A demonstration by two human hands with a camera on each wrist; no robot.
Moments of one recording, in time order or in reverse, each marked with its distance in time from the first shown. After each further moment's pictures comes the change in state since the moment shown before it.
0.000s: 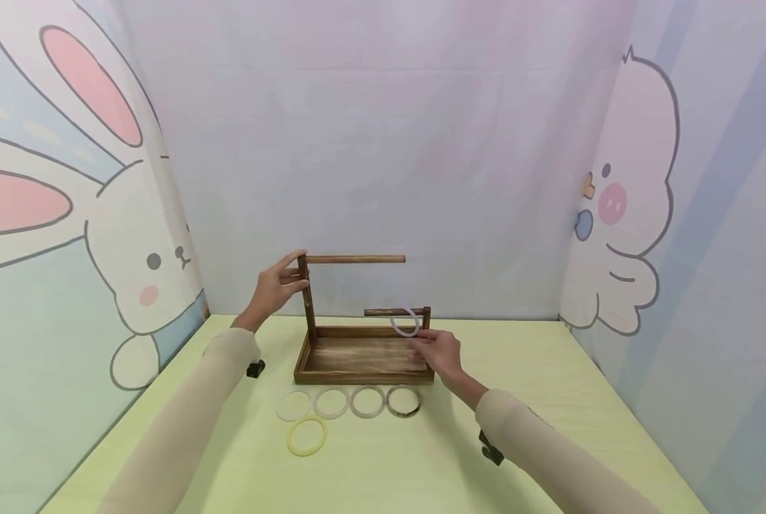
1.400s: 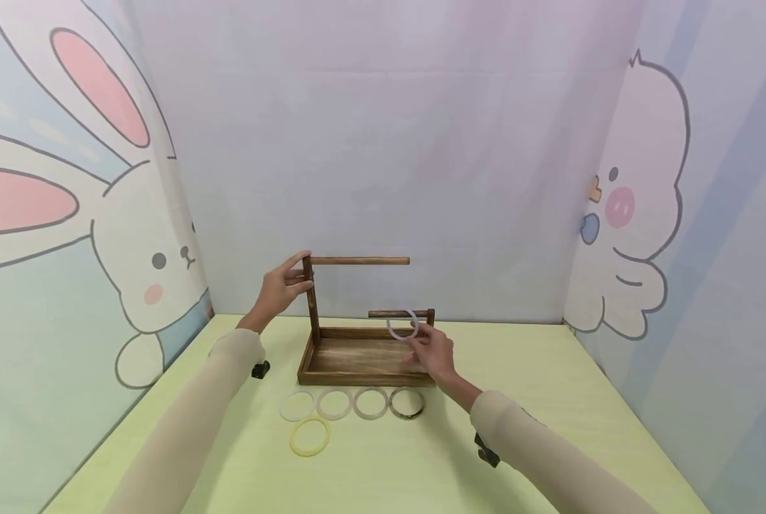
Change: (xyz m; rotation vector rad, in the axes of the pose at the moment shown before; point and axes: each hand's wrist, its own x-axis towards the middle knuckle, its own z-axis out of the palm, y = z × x) left_hand -0.002 0.004 0.002 -0.042 0.024 0.013; right_hand 0.000 -0.002 0.018 -0.067 -0.012 -0.183
